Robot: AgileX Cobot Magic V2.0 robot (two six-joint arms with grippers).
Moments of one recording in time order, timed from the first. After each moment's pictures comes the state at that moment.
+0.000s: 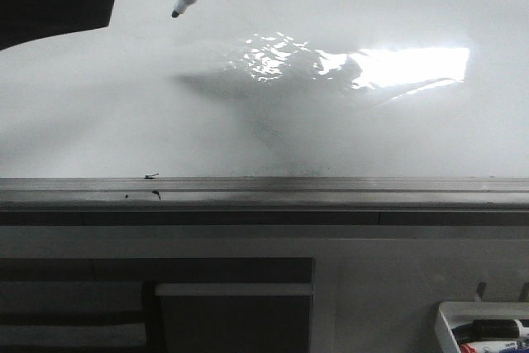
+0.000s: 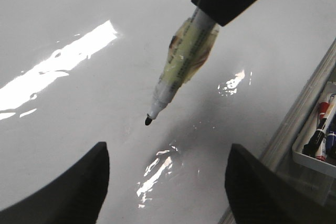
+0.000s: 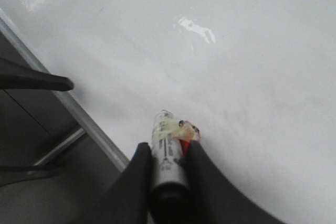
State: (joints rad) left arm -0.65 0.91 -0.39 0.47 -0.31 -0.12; right arm 0.74 1.25 -1.09 0.11 0.43 -0.06
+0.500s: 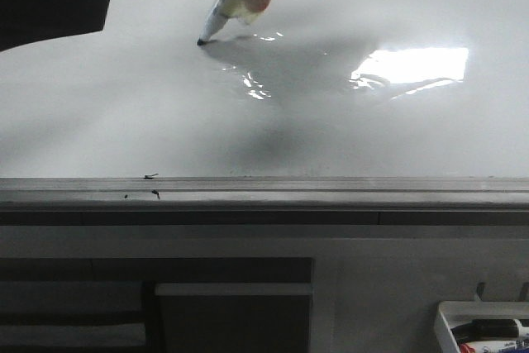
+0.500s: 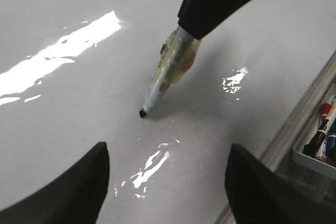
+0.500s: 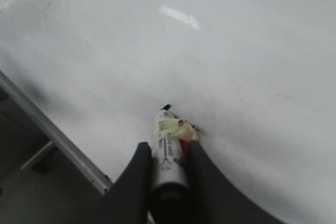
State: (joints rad) left arm -0.65 0.91 -0.39 0.43 -0.29 -0.12; right arm 0.66 1.33 -1.11 0.12 0.41 -0.06
